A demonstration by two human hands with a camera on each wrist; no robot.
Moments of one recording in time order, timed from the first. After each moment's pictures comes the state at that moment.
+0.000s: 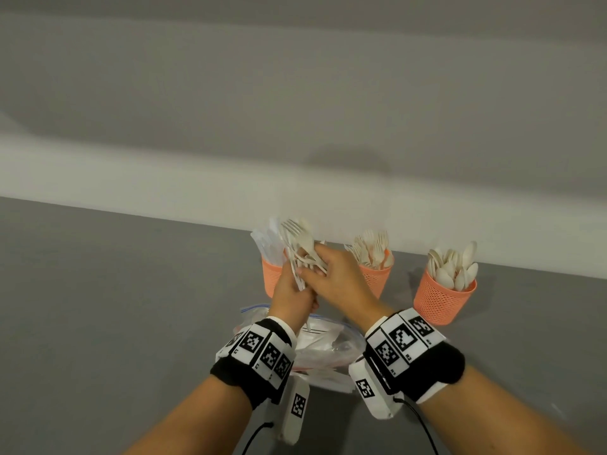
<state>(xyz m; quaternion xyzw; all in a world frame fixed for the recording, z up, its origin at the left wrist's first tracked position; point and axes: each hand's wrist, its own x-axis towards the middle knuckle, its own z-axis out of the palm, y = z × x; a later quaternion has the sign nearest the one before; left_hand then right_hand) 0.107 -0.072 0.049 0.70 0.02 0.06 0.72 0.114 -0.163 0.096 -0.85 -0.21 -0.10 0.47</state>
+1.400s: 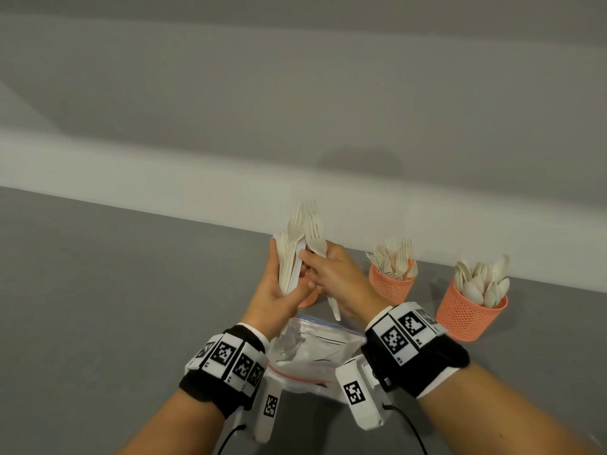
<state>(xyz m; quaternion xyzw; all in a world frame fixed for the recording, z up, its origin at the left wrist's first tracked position) 0.097 -0.015 0.064 0.69 -0.05 0.07 0.72 0.126 -0.123 0.113 -0.73 -0.13 0.09 0.66</state>
